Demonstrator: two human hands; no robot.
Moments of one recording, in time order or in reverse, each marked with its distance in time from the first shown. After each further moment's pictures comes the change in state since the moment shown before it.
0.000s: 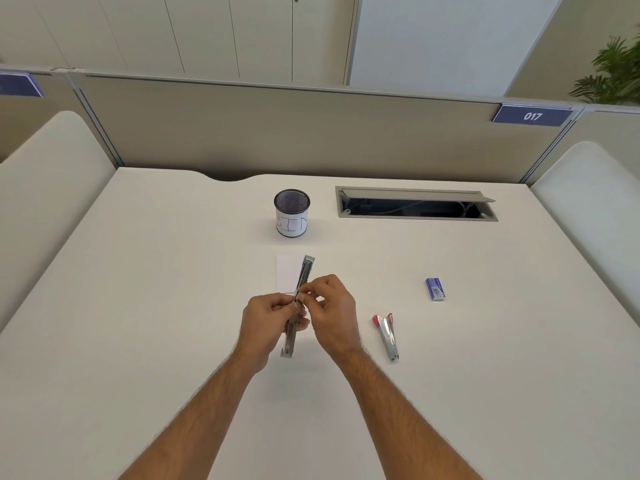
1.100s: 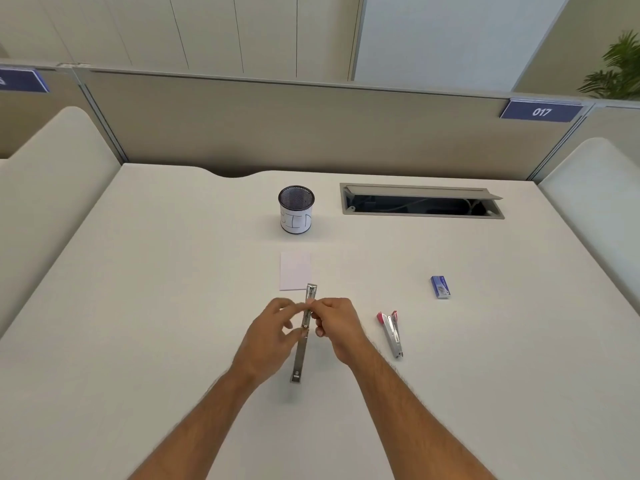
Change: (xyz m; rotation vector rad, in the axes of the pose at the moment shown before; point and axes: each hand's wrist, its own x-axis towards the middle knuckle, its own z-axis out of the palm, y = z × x) left_hand -0.014 -0.027 -0.015 0.671 -0.133 0.376; right_hand 0.003 0.026 0.003 0.269 -0.137 0.624
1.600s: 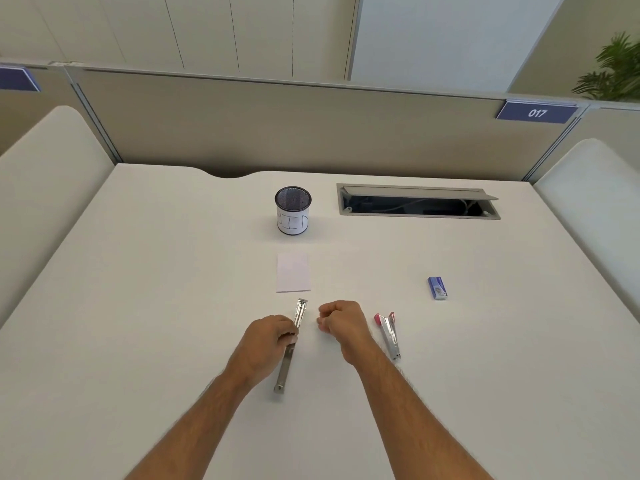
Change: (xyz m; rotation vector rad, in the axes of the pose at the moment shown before) left_hand 0.009 -0.021 0.003 0.221 -0.078 0.017; right_hand 0.018 0.013 -0.014 -0.065 0.118 0.119
